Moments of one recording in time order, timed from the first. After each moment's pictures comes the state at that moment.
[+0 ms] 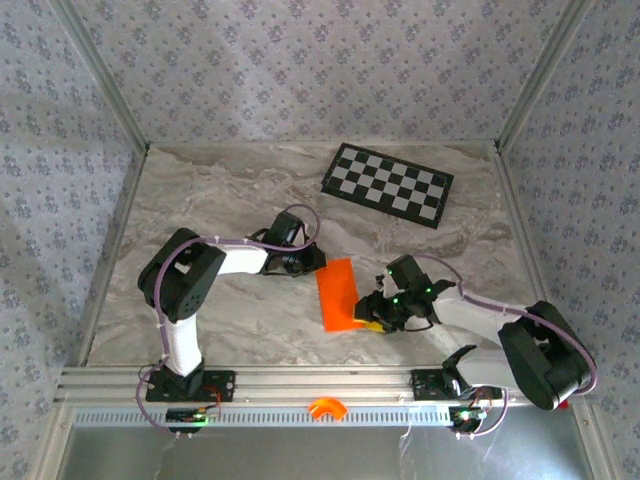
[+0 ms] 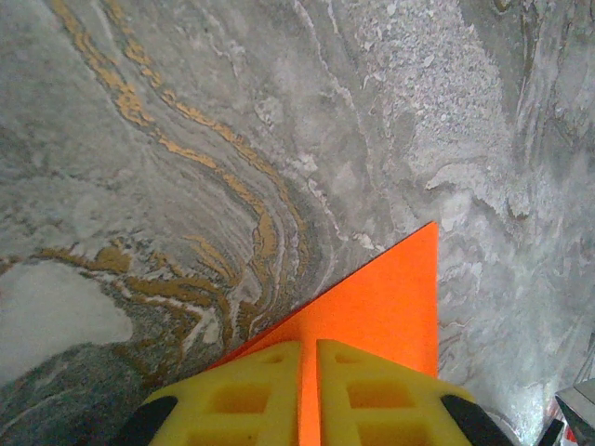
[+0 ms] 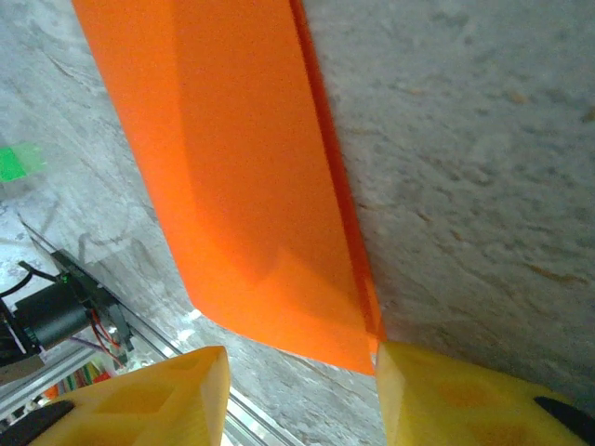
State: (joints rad) left arm -0.64 1.88 0.93 0.07 0.45 -0.85; right arm 0.57 1.25 0.42 -0.24 -0.62 0.87
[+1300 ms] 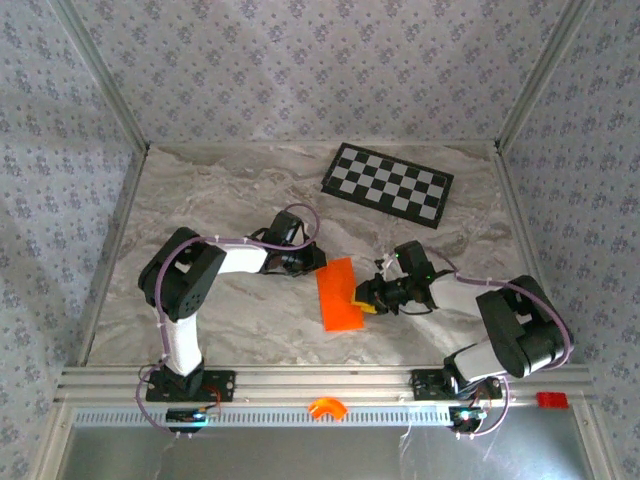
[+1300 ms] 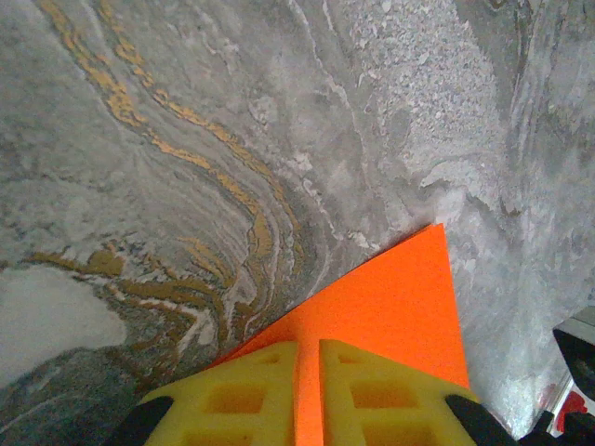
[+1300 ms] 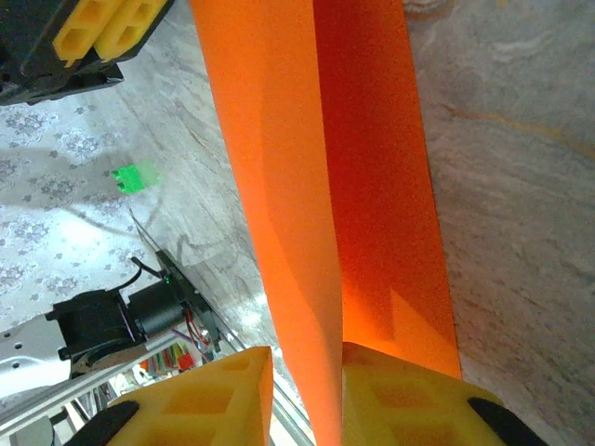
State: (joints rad) left arm -0.63 1.89 0.93 0.07 0.48 -0.85; right arm 0.42 1.43 0.46 -0.02 -0.85 0.83
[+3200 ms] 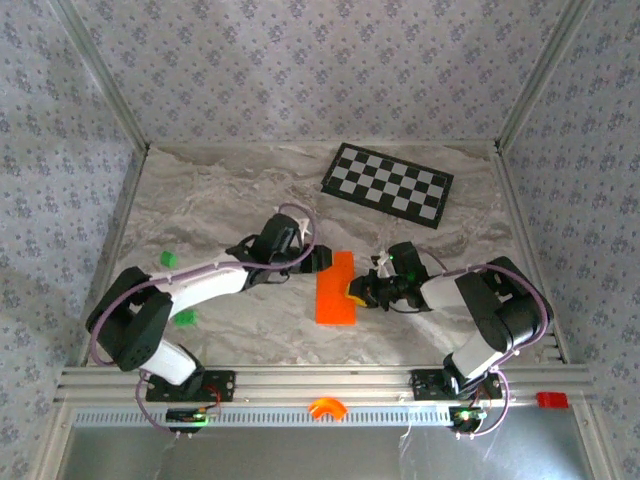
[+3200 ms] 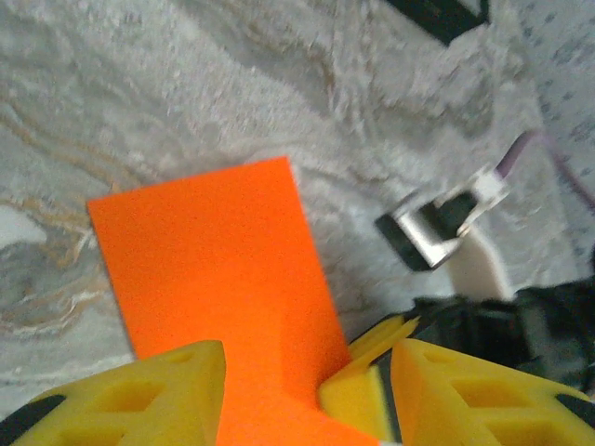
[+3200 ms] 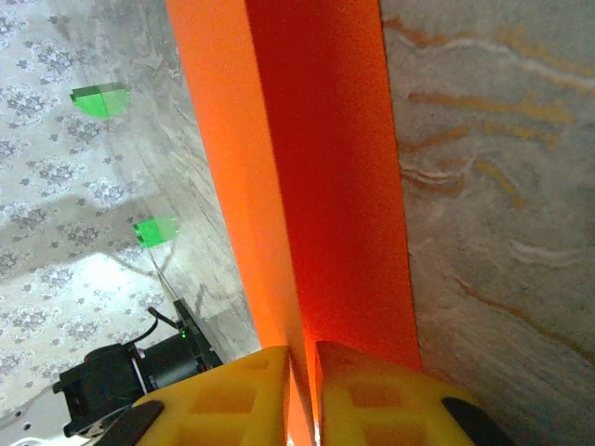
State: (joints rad) left arm -0.76 1.50 0.82 -0.02 0.25 -0.72; right arm 0.45 1.59 0.42 0.35 -0.78 1.00
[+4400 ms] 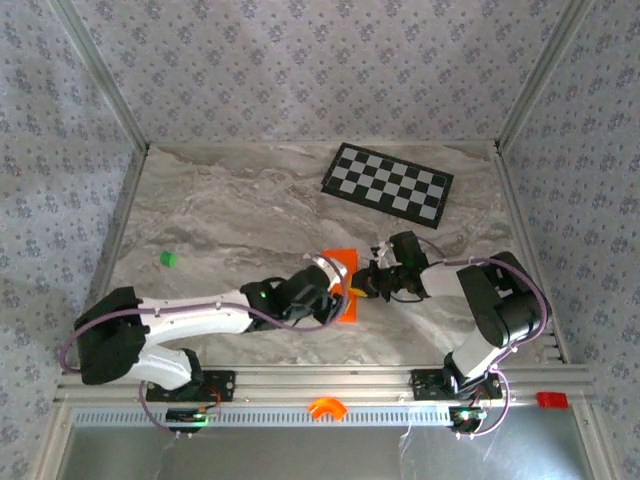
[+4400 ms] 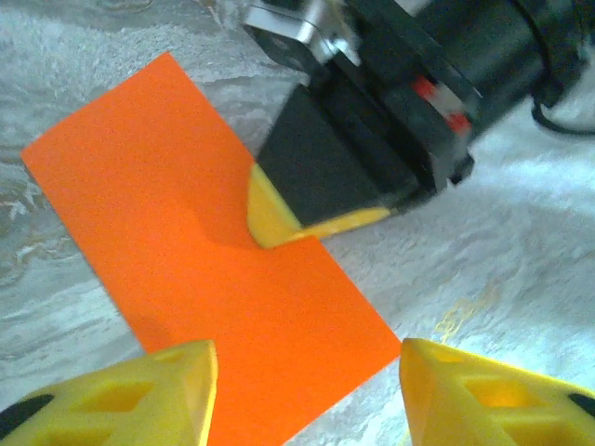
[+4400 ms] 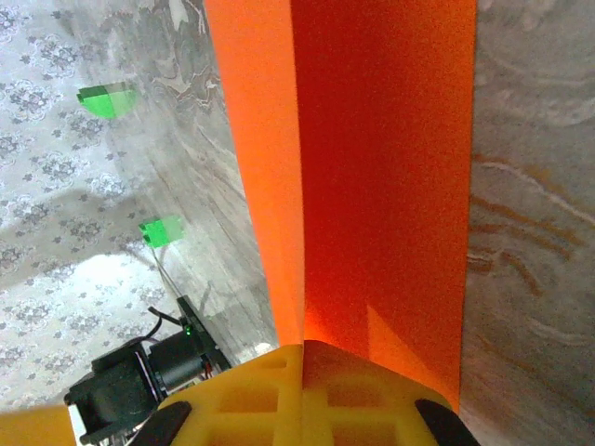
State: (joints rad) left arm -1.20 1.39 0.79 -0.15 -0.21 -0.42; right arm 0.41 1.61 0.53 0.18 -0.83 0.90
